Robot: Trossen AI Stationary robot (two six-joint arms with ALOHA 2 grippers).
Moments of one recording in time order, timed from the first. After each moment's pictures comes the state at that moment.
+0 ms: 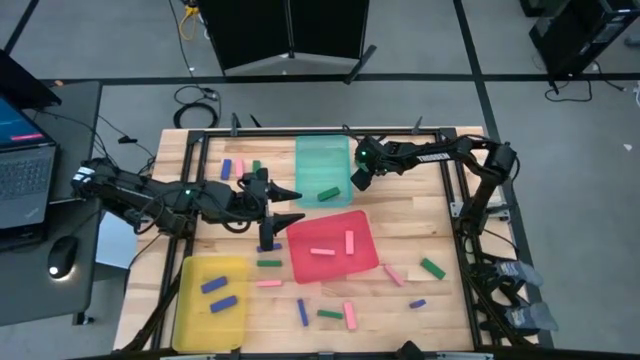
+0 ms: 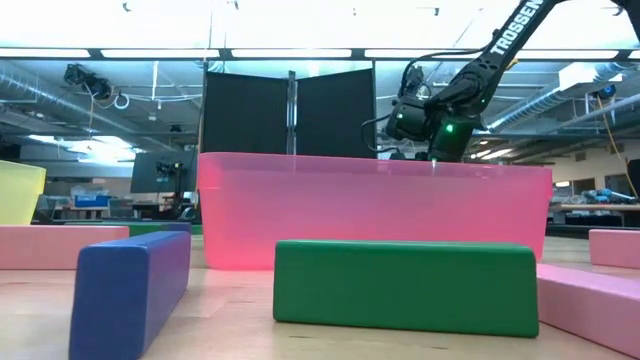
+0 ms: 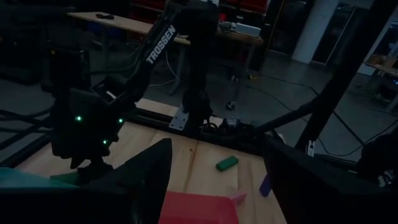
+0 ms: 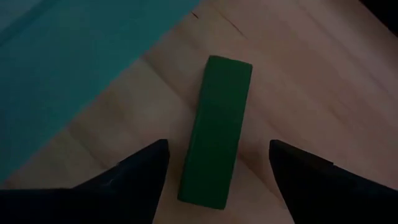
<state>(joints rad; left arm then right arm) -0.26 1.14 1.01 0.03 -0.39 -0.27 -0.54 1.77 0.90 -0.25 0.18 0.20</state>
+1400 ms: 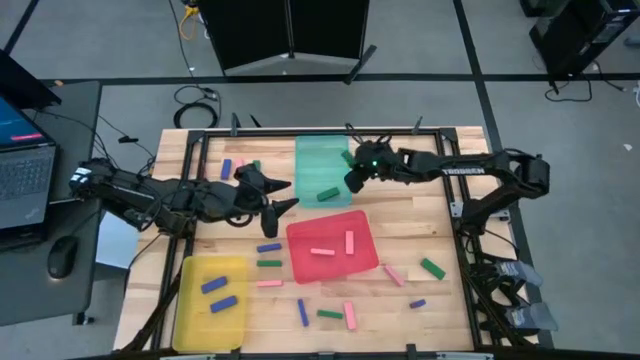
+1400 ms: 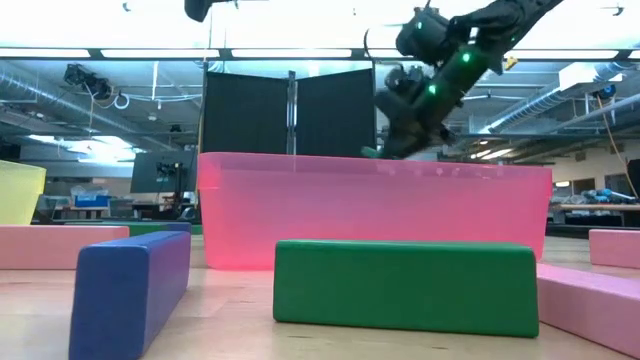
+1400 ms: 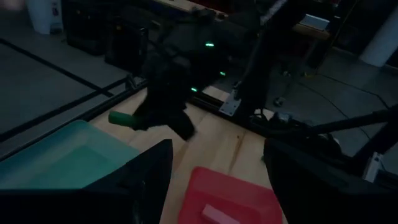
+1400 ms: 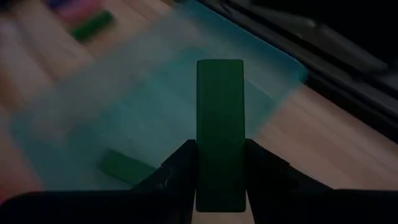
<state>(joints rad) -0.24 1.11 1.01 -0.15 -0.58 -0.43 -0.32 1.47 0.90 -0.18 0.29 0.37</state>
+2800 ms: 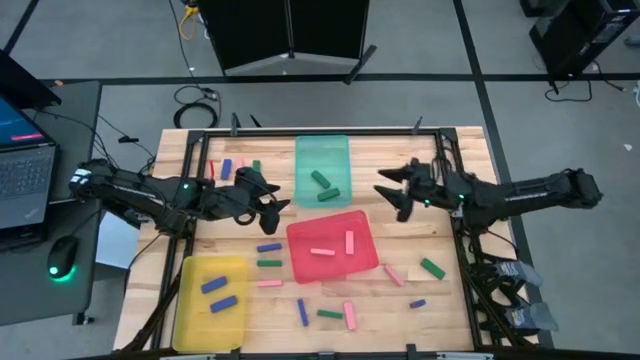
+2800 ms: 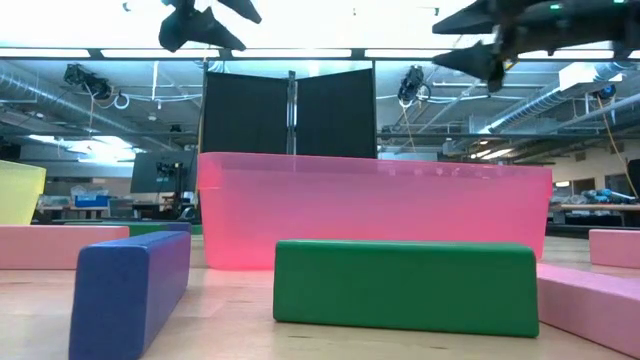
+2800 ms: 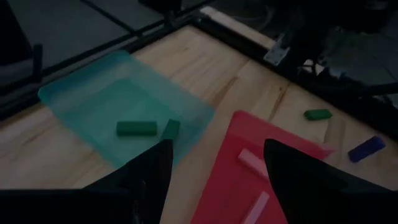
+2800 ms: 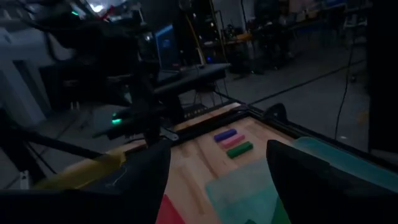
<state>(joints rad) -0.20 1.12 1.01 -0.47 -0.57 -0.65 0.01 0.77 0.39 0.39 0.33 0.29</state>
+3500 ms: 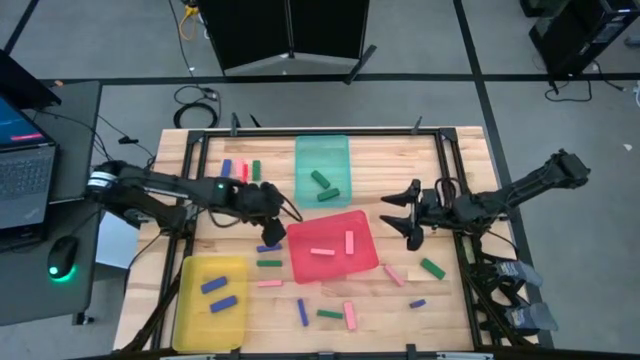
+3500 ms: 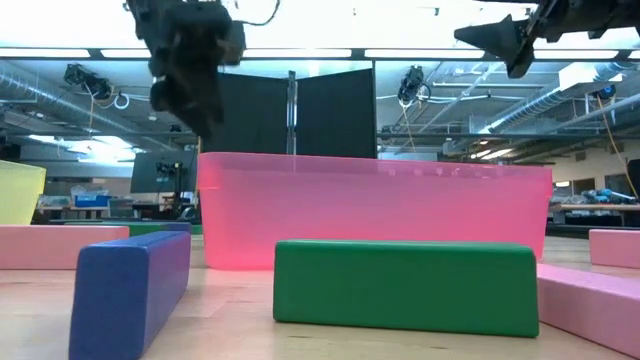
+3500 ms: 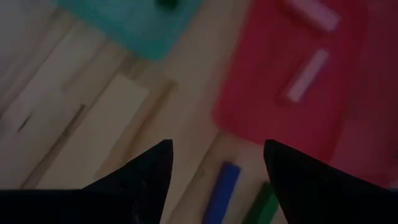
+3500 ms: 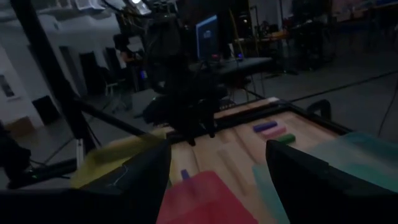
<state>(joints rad) -0.07 1.33 1.01 -0.75 -0.15 -0.63 0.35 0.77 0.35 0.44 0.53 0.24</state>
